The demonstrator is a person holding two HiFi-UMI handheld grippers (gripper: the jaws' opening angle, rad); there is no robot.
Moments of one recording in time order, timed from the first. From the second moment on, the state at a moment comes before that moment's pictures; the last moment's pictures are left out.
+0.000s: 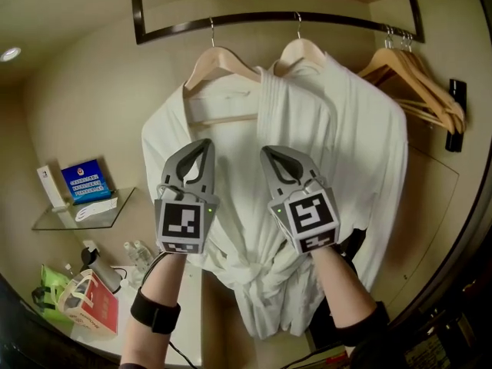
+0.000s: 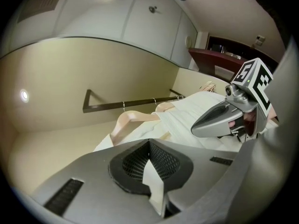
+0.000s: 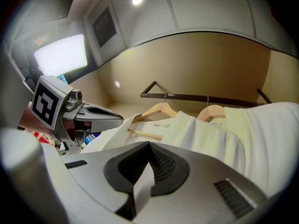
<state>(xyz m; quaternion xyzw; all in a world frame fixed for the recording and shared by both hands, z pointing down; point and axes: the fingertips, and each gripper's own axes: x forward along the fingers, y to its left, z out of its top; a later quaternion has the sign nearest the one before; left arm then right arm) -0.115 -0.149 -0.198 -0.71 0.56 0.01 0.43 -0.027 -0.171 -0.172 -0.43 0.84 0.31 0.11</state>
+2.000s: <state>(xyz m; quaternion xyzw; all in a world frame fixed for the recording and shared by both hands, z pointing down) -0.123 -0.273 -0.343 -0.61 0.60 -0.14 0.50 -0.049 -0.176 -0.205 -0.42 0.83 0.33 0.13</state>
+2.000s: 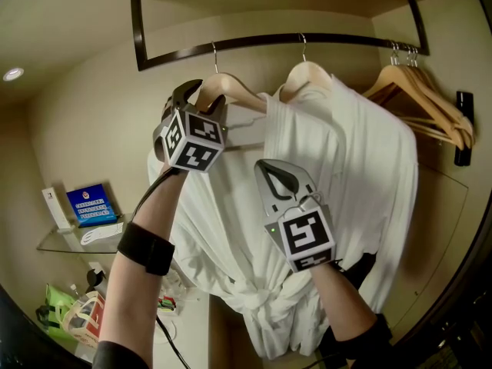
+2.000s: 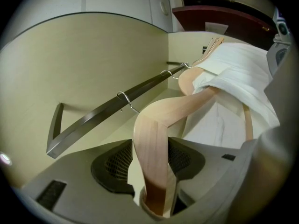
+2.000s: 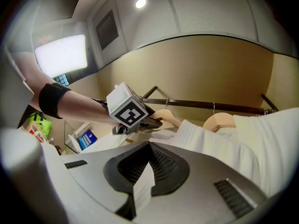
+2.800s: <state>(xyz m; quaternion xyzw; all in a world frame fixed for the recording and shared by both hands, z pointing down) -0.121 -0.276 -0.344 -0.62 0.61 -0.13 0.48 -0.044 -0.183 -0.201 -0.42 0.83 0.33 0.13</state>
